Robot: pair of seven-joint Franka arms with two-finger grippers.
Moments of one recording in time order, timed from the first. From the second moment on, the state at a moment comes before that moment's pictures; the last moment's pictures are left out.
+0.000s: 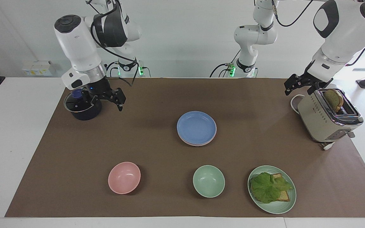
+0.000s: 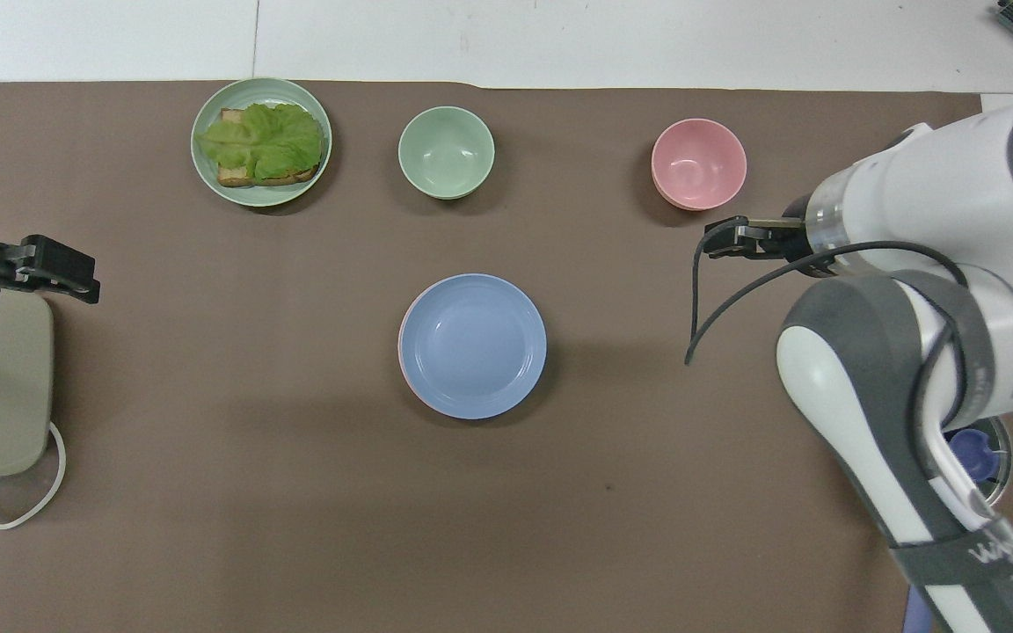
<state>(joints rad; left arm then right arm) -0.10 0.07 0.06 -1.52 -0.02 1.49 -0.03 0.19 0.03 -0.12 -1.74 0.05 1.85 0.18</state>
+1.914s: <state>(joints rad) -0.10 0.07 0.06 -1.52 -0.02 1.49 -0.03 0.04 -0.12 -0.07 -1.63 -0.01 1.51 0.05</state>
